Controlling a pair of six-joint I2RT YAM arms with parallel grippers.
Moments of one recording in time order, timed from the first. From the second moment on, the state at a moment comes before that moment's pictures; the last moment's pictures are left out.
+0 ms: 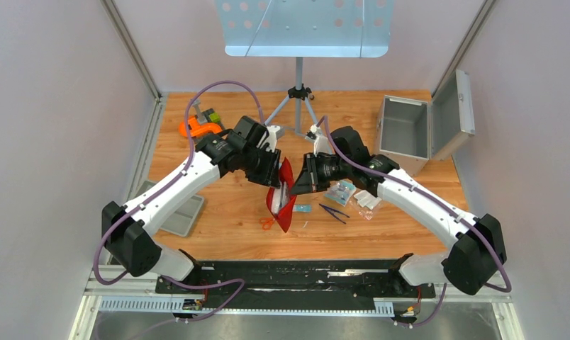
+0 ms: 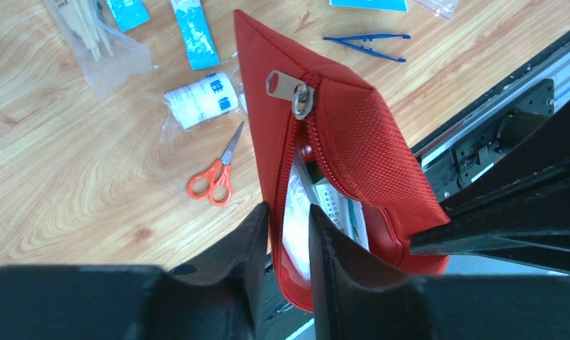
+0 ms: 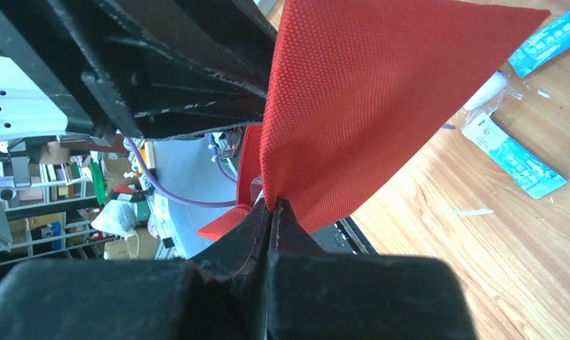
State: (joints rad) left arm -0.67 1.43 1.35 -0.88 0.27 -0.36; right arm 0.67 1.33 1.09 -0.40 -0.64 0.60
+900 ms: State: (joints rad) left arm -0.67 1.42 1.20 -0.77 0.03 -0.66; right arm 0.72 1.39 1.17 -0.55 -0.27 0.76
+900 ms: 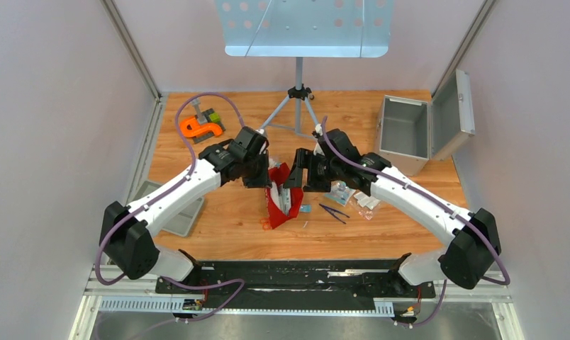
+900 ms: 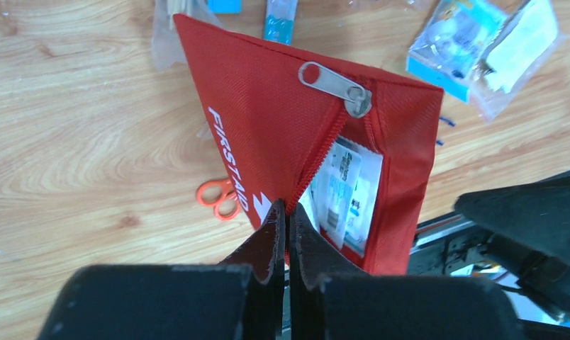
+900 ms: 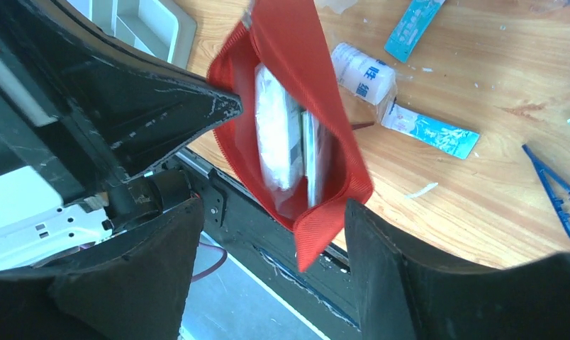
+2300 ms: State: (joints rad) left arm -0.62 1.29 1.20 -0.69 0.12 -0.73; right arm 0.68 1.32 1.02 -0.39 -0.28 0.79
